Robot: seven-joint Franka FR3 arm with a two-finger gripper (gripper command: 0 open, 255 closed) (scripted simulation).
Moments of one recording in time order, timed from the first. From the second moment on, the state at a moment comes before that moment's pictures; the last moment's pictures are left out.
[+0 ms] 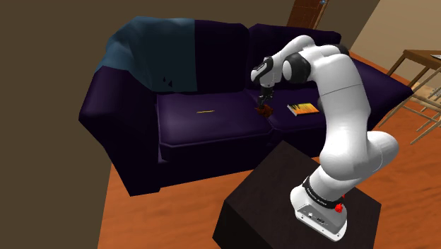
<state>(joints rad) -0.40 0.90 -0.36 -1.50 0.17 2.22 -0.65</state>
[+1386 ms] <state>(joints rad) -0.39 0.88 -0.37 -1.51 0.16 2.20 -0.66</state>
